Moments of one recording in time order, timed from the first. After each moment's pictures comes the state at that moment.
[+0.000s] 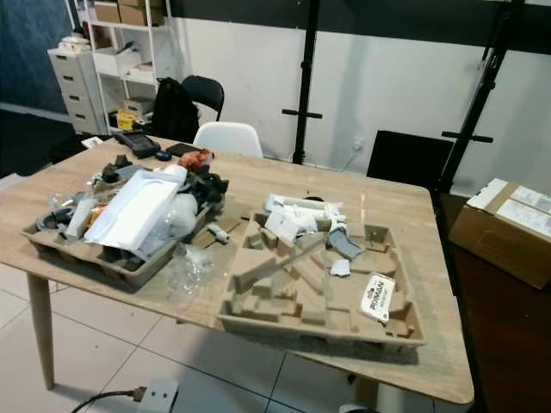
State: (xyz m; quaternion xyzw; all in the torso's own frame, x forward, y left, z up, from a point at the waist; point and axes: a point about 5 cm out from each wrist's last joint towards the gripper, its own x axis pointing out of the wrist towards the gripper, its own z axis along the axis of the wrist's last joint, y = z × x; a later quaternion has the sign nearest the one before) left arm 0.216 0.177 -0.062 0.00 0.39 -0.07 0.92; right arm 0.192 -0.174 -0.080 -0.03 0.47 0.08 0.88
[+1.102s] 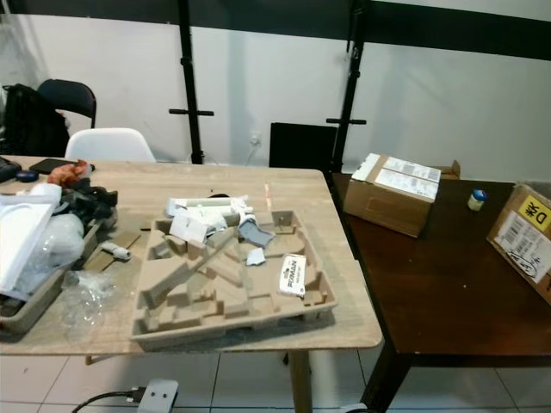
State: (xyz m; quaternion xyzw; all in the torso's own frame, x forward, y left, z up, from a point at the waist) left arm 0.217 0.178 -0.062 0.01 0.39 -0.06 0.92; right arm 0.194 -0.174 -0.080 -0.03 0.48 0.08 0.87
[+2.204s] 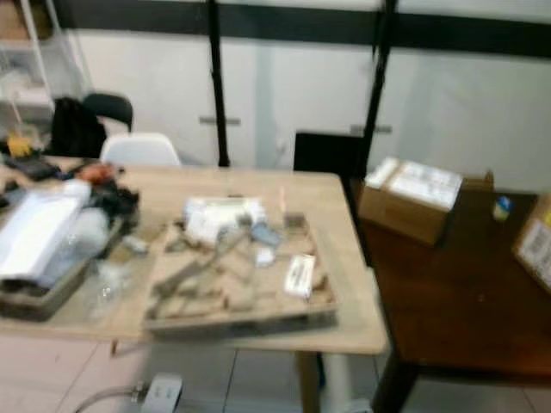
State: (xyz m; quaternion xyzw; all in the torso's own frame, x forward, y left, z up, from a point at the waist) left arm 0.219 0.176 -0.061 0.01 0.38 -0.07 0.92; right arm 0.194 -0.175 -0.080 -0.03 0.48 0.08 0.88
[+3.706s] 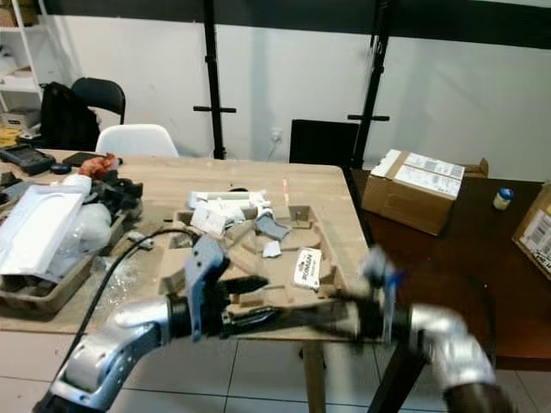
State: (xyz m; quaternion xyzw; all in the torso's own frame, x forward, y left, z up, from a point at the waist) left arm 0.285 0.102 0.193 0.01 -0.02 -0.55 0.83; right arm 0.319 -0.199 0.181 0.01 0.01 0.53 0.85
